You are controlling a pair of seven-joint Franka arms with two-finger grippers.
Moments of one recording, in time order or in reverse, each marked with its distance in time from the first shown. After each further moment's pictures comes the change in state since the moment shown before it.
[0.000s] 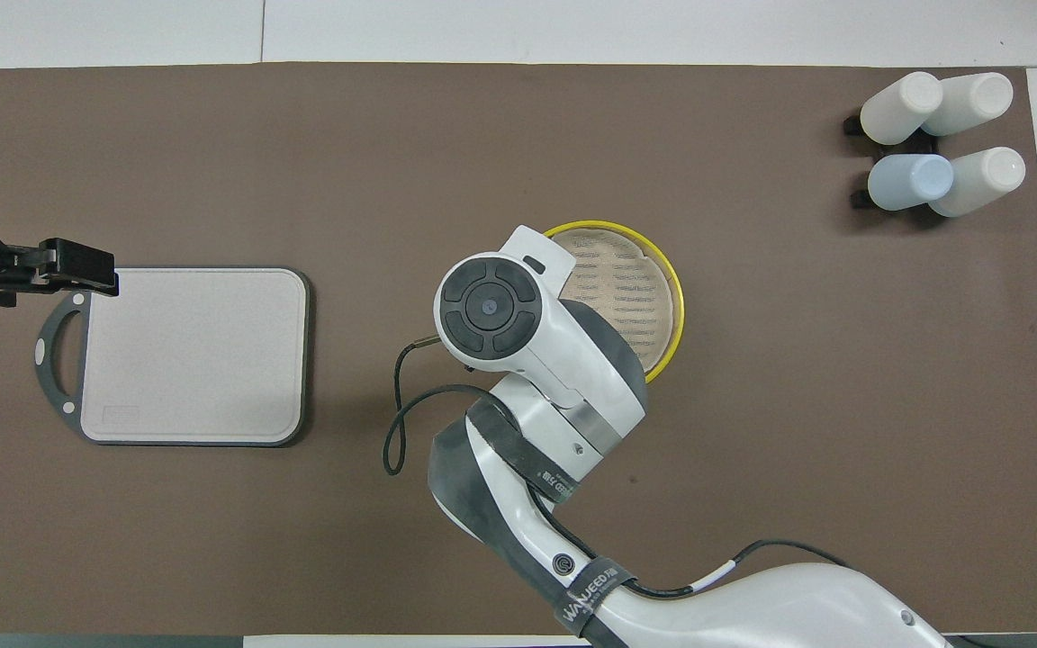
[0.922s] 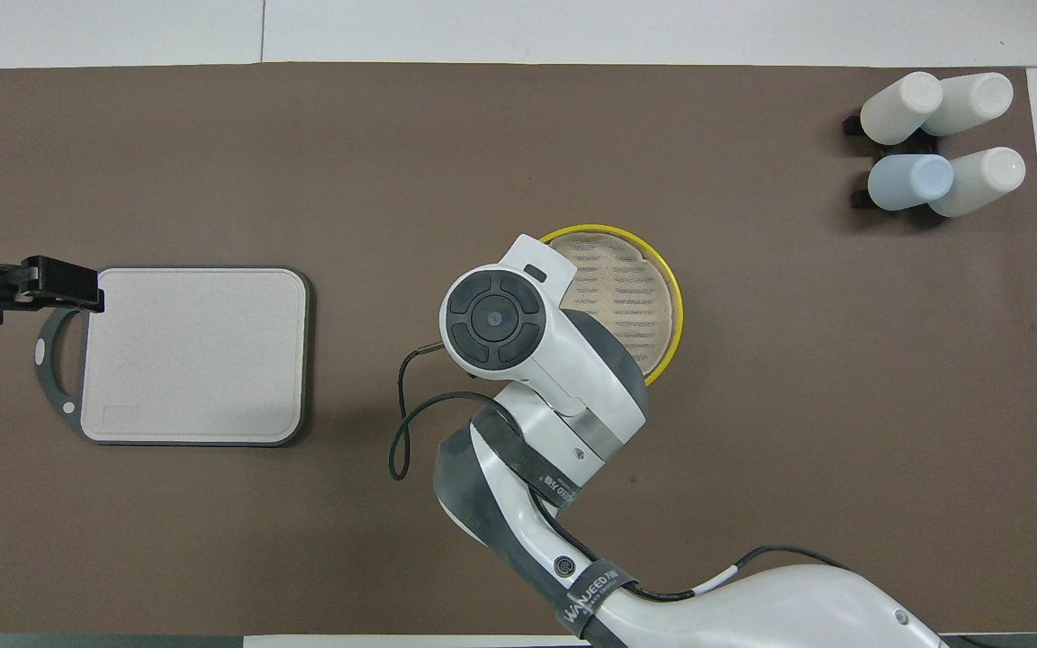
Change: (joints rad) left arm 0.081 -0.034 -0.051 -0.051 -0.010 0.000 0.026; right arm 0.000 -0.008 0.002 -0.040 0.000 0.038 0.000
